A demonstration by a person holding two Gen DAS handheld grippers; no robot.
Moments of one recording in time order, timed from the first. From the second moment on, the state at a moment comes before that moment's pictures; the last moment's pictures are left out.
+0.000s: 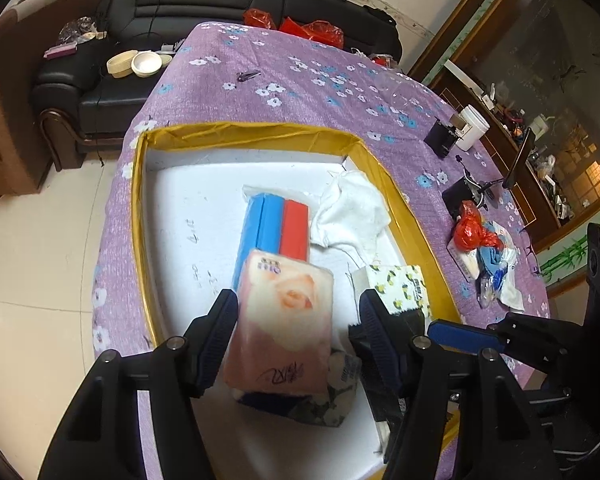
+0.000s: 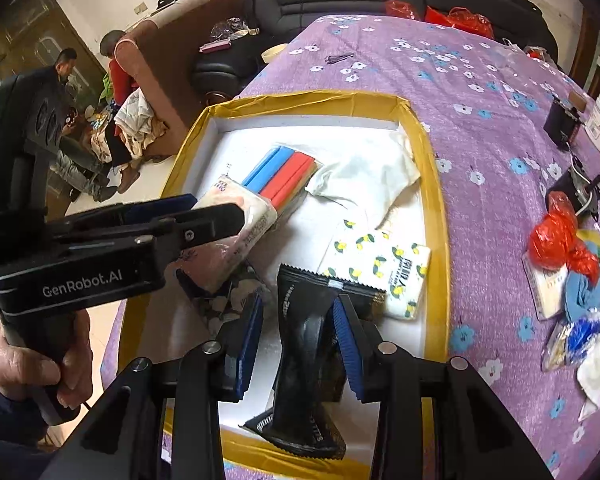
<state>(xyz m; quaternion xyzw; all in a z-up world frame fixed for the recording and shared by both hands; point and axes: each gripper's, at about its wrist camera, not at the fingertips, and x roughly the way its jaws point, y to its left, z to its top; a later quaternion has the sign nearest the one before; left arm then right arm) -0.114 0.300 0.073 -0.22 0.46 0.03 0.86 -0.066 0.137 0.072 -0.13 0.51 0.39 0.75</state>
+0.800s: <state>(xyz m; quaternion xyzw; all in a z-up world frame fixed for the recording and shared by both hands) -0.082 0.204 0.084 -0.18 0.48 -0.01 0.86 -0.021 0.023 0.085 -0.04 0.52 0.35 0.78</state>
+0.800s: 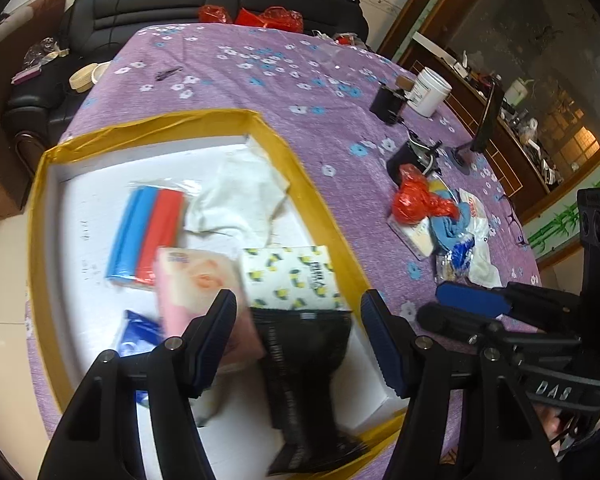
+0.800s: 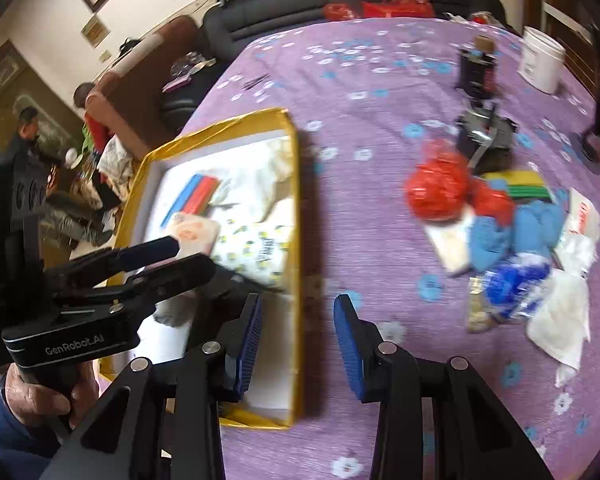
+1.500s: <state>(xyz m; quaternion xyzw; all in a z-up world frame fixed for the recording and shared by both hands) -0.064 0.124 0.083 -0.13 0.50 -0.06 0.85 0.045 -0.069 0.036 0.01 0.58 0.33 0.74</state>
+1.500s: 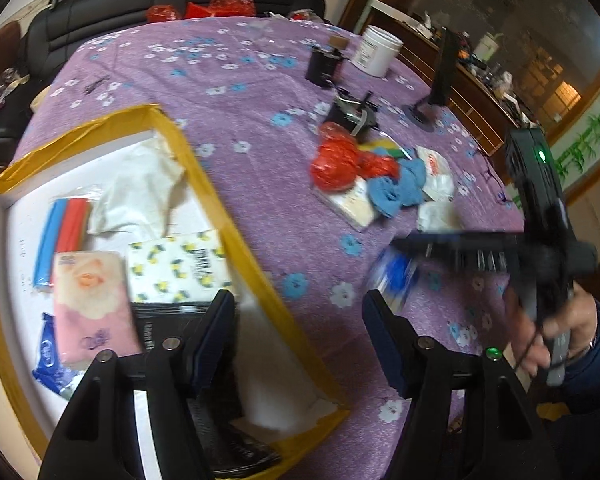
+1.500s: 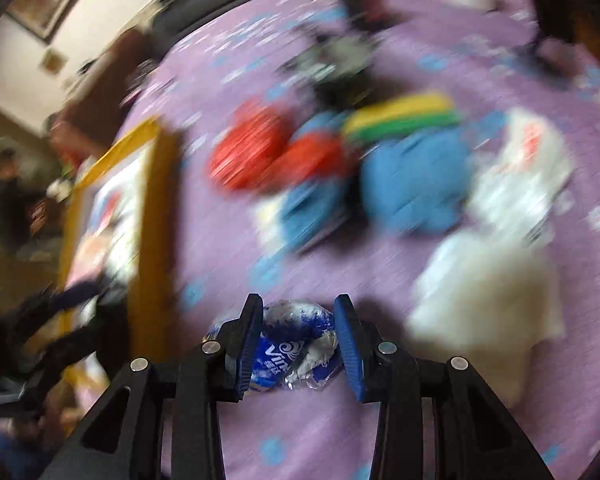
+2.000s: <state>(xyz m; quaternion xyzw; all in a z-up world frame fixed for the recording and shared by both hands) -0.023 0.019 0.042 0.00 0.58 -0.12 0.81 0.044 -0.177 0.053 0.06 0.55 0.23 0.80</state>
